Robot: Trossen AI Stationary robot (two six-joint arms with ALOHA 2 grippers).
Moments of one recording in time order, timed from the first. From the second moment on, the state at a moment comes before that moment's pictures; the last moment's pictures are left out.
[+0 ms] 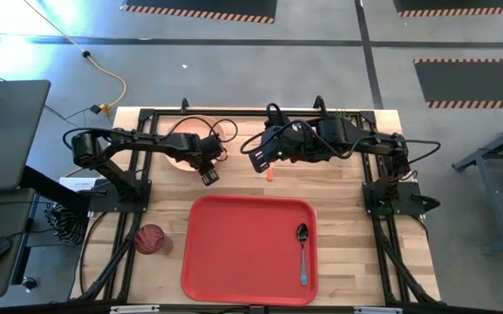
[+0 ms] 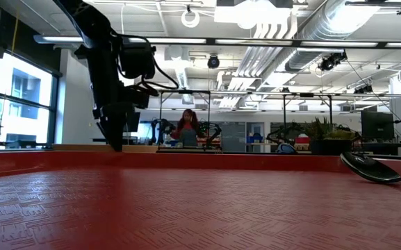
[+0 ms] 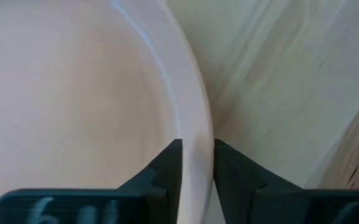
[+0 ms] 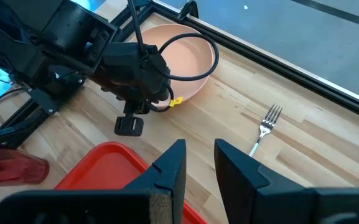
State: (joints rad) left arm 0.36 1.56 0.83 -0.58 -0.11 -0.15; right arm 0.08 1.89 2.33 -1.38 0.50 0.85
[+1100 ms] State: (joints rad) left arm 0.14 1.19 0.83 -0.62 -0.12 -0.08; right arm 0.01 1.89 2.33 -1.38 0.52 0.75
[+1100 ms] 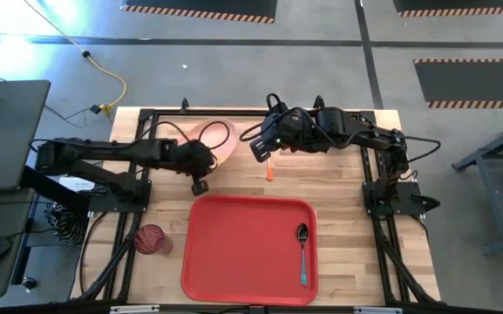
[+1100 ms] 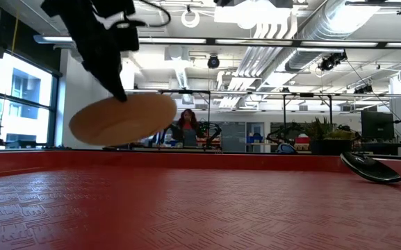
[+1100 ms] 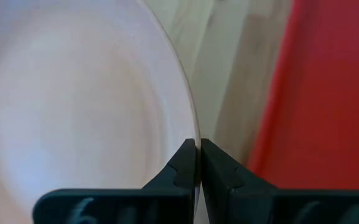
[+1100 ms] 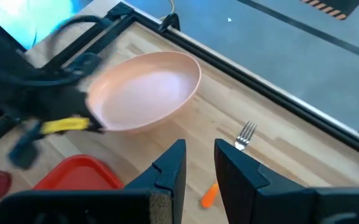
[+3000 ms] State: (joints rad) left arm -0.62 1.59 1.04 -0.55 -0.12 0.81; right arm 0.04 1.81 2.33 -1.22 0.56 0.97
